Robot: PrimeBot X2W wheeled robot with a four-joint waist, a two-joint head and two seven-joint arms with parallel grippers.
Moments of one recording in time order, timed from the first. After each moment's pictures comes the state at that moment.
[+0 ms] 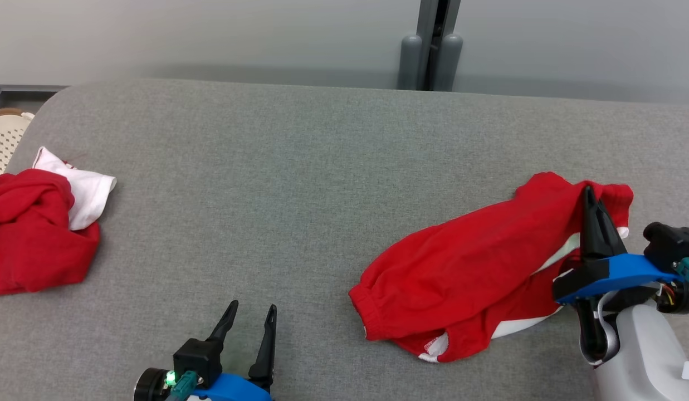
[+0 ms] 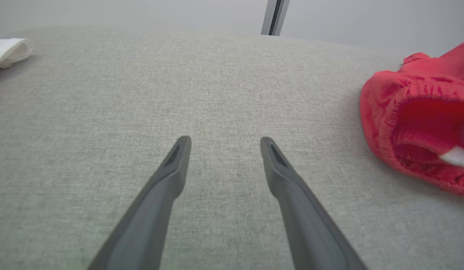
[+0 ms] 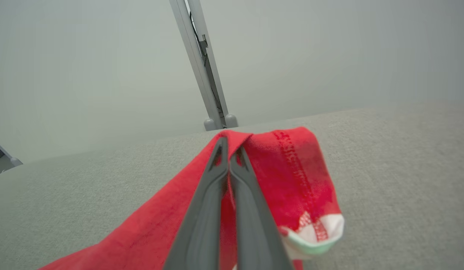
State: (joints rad) left arm -0.08 0.05 -0.23 0.50 -0.17 -0.12 -0.26; right arm -0.41 -0.06 -0.18 0.59 0.21 0.13 -0.26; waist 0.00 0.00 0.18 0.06
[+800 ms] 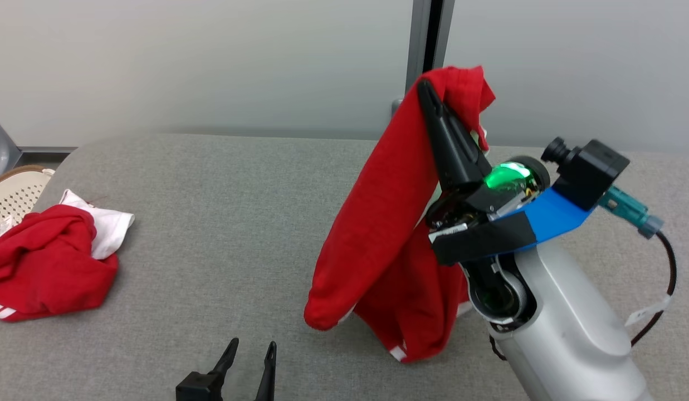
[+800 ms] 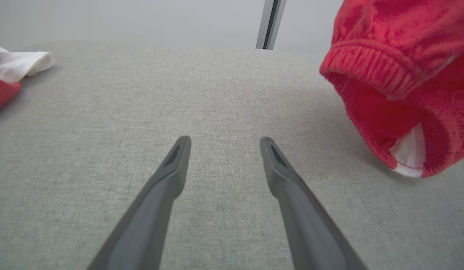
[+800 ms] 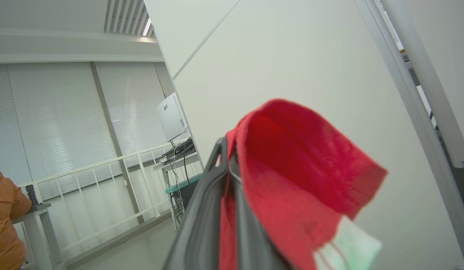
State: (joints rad) left arm -0.01 0.05 -0.23 0.51 -0.19 -0.12 -0.26; right arm -0.55 -0.05 0.41 0.18 0.70 0.13 -0.26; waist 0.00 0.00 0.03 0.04
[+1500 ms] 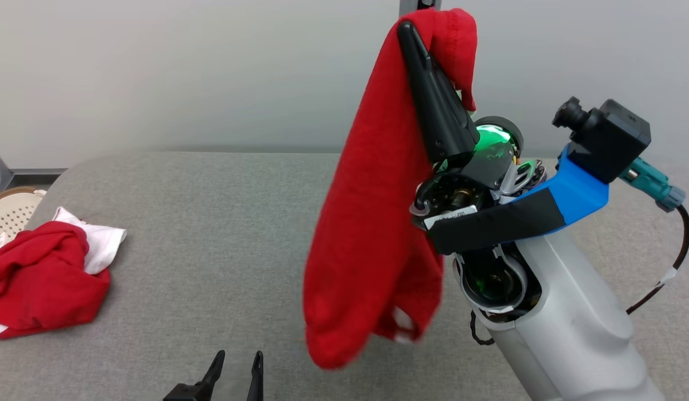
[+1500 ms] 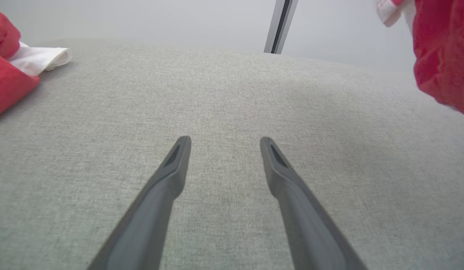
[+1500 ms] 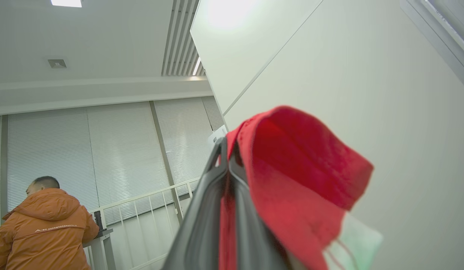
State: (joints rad) left arm 0.03 0.05 -0.20 0.51 -0.22 -0.09 -0.26; right arm -0.67 -0.05 0.49 0.04 0.92 0.13 -0.26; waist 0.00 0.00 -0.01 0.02
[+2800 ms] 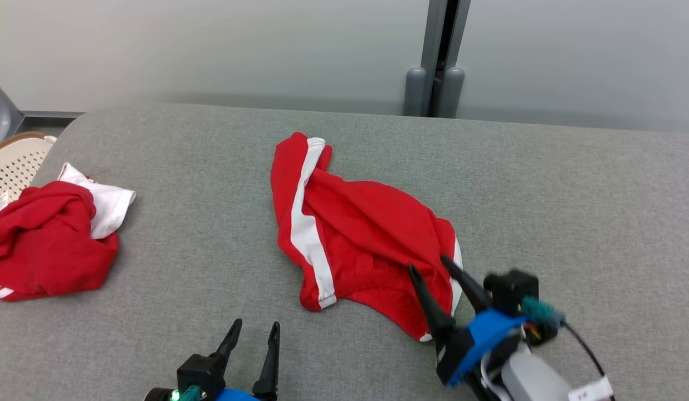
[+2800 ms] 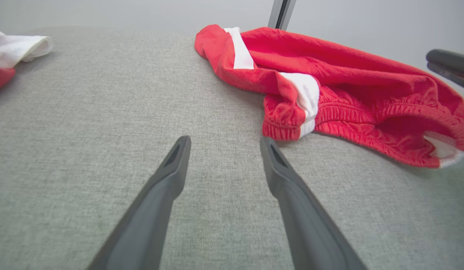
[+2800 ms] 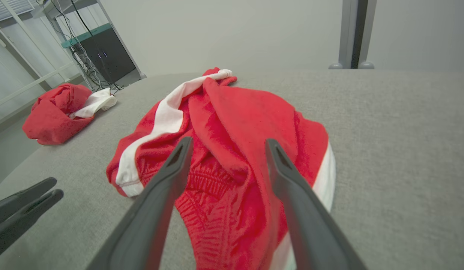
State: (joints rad) left arm -0.05 0.05 -0.26 0.51 -0.23 -0.10 -0.26; right arm -0.42 -0.05 0.43 0.67 0.41 0.13 -0.26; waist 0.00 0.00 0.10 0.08
